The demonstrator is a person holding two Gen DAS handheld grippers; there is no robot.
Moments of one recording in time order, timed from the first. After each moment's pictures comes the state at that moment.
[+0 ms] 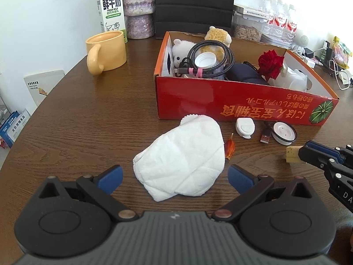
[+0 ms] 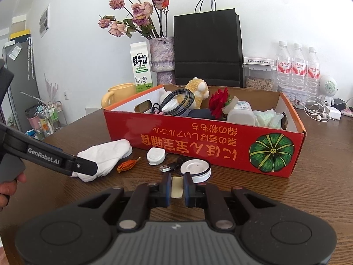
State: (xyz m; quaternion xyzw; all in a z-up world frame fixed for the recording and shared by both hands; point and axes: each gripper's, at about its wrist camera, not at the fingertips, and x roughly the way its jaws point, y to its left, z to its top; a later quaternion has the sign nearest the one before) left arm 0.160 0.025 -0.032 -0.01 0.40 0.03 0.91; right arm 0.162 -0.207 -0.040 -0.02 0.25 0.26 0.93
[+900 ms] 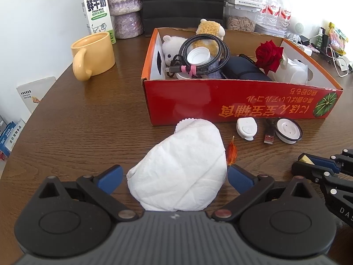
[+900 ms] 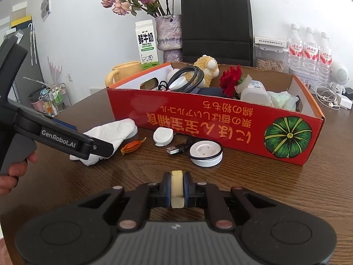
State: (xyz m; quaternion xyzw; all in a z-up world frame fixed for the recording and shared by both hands) left arm 0.184 0.023 -0.038 0.02 0.42 0.01 0.91; right arm 0.172 -0.194 -0.050 -0.04 0.31 0.28 0.91
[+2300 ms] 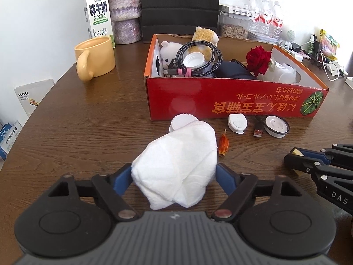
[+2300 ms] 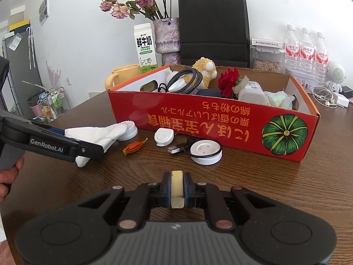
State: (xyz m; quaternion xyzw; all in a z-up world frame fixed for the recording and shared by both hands) left arm 0.155 0.026 -0.034 0.01 0.39 0.00 0.92; right arm 0.165 -0.195 -0.048 -0.03 0.30 0.27 0.91
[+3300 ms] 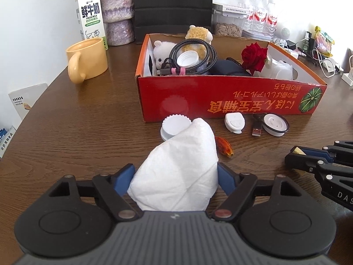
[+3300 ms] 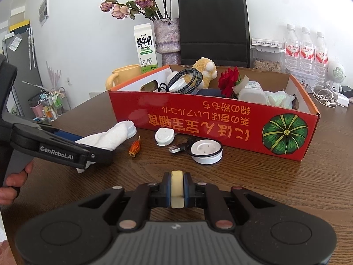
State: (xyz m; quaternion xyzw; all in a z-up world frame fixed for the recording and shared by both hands) left arm 0.160 0.023 -0.039 0.01 0.38 -0.02 0.92; right arm 0.163 -0.196 -0.047 -0.03 0.30 0.27 0.91
